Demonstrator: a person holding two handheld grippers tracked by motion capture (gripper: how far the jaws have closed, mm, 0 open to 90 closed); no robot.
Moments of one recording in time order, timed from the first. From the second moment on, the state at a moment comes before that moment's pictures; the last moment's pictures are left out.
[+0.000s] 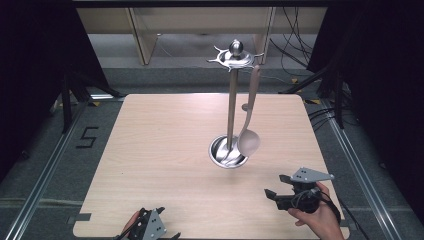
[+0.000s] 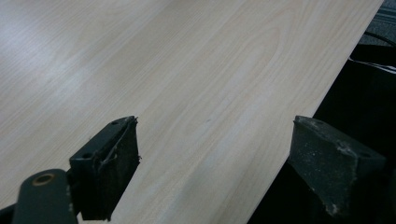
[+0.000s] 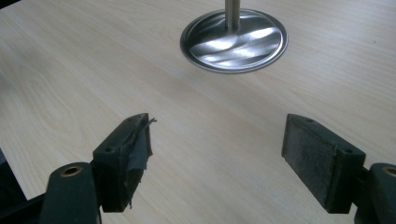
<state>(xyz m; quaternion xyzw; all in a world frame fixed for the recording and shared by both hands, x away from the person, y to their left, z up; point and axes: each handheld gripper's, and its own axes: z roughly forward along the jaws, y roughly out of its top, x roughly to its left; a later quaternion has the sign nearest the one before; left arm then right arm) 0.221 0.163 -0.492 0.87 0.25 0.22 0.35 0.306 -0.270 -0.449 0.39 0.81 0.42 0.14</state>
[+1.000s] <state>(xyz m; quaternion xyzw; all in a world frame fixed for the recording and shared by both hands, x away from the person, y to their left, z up) 0.221 0.162 -0.493 0.88 0.25 0.22 0.35 0.274 -0.275 -0.479 0.37 0.82 0.41 0.14</state>
